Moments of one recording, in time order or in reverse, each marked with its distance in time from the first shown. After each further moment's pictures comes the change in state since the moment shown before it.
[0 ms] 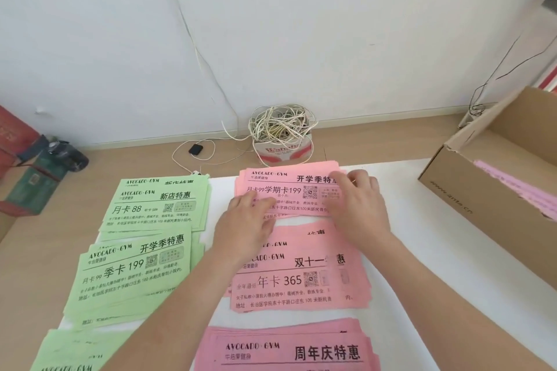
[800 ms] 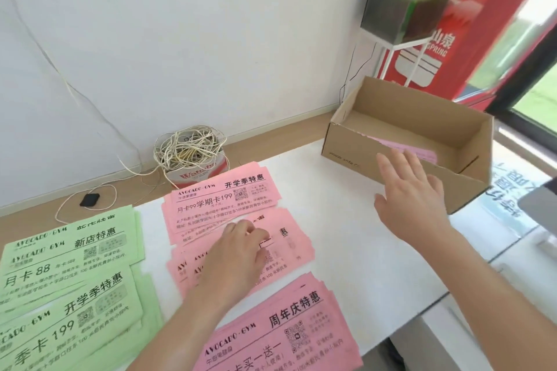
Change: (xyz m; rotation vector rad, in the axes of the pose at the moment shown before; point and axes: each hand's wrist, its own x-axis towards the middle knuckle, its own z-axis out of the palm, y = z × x) left_hand -0.059 0.043 0.006 -0.123 0.030 0.520; right_hand -0.141 0.052 -0.114 -0.435 0.178 0.438
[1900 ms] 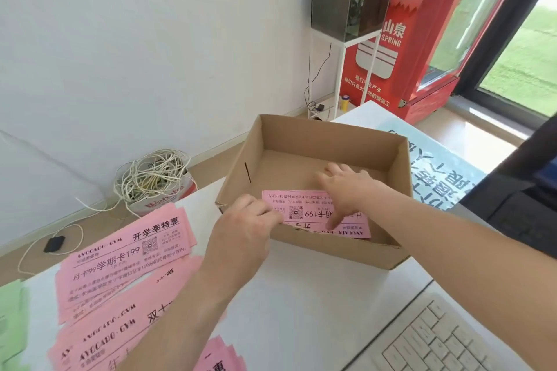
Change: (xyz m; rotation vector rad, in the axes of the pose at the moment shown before) left_hand 0.132 0.153 0.015 0.105 0.270 0.442; right_hand 0.130 0.103 0.028 -0.174 -0.553 -0.256
